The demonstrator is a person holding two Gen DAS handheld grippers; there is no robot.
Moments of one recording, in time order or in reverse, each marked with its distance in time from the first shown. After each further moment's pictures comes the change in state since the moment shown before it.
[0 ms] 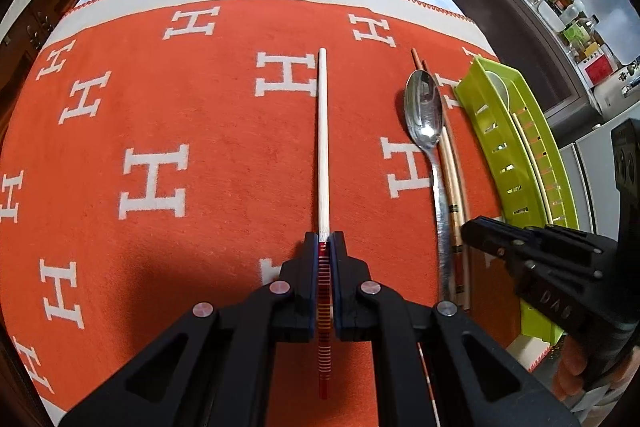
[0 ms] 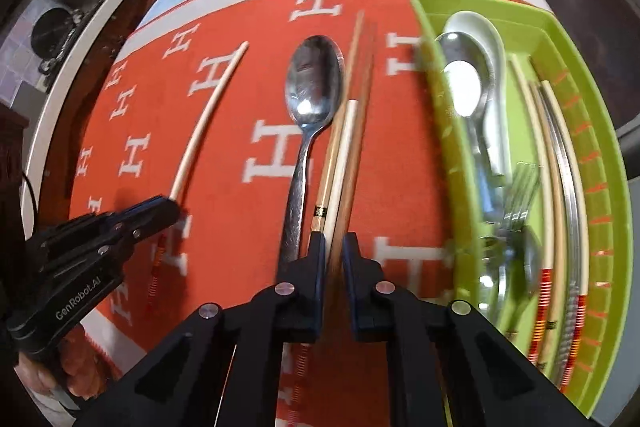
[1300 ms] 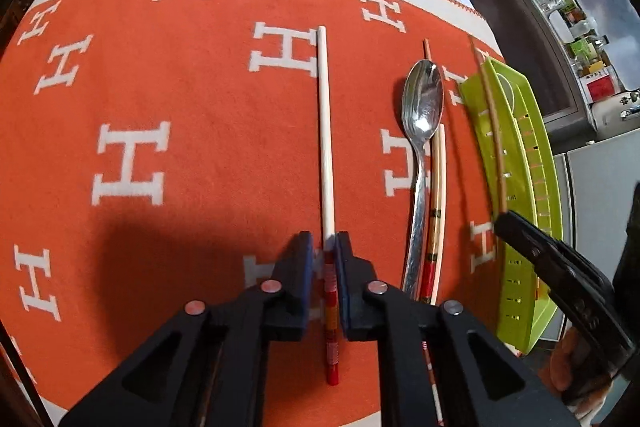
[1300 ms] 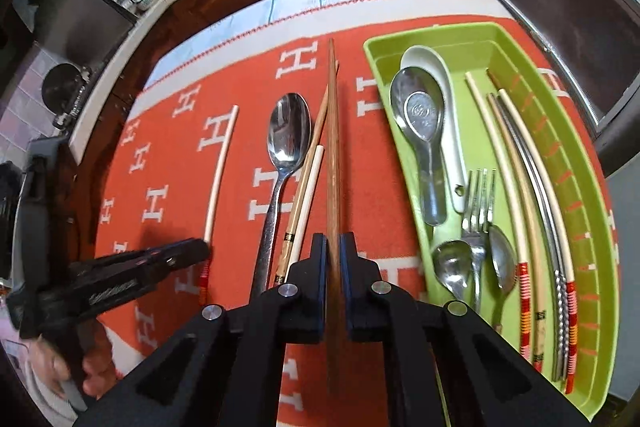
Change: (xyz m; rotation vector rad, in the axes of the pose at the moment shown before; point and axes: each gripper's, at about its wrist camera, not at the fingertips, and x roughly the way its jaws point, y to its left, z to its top) left arm 0.018 0.007 0.009 -0.095 0.120 -0.066; right arm -0.047 -0.041 -0.018 0.153 -0.160 0.083
